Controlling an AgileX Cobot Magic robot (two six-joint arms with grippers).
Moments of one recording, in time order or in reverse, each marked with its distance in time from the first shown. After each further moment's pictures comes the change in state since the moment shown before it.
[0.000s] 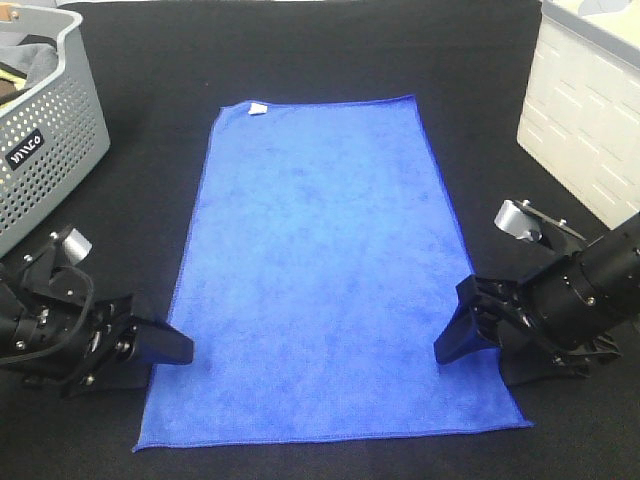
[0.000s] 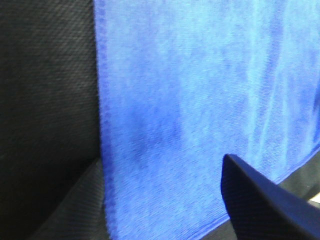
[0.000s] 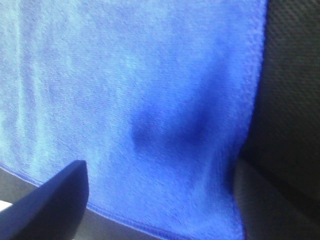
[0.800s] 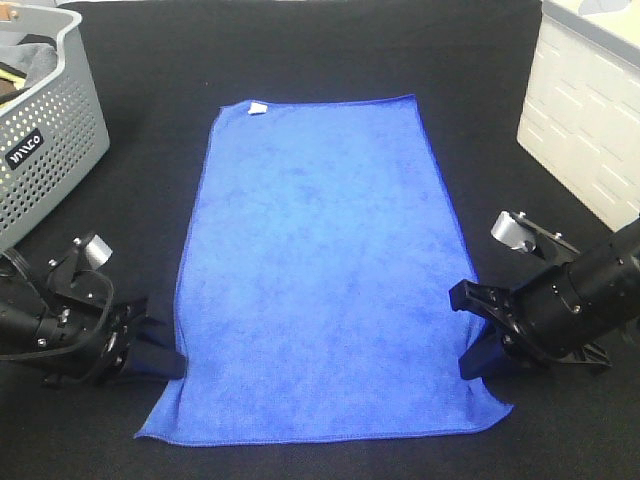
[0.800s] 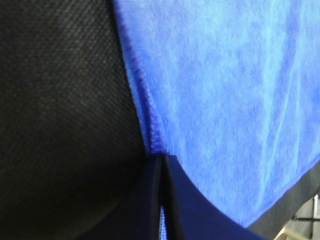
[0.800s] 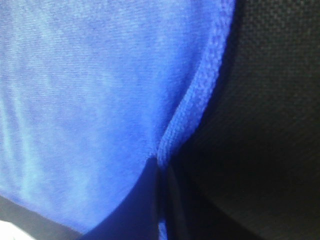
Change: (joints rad) left arm -0.001 0.077 -0.064 0.061 0.024 -0.019; right arm 0.000 0.037 0.003 0.092 -0.032 -0.031
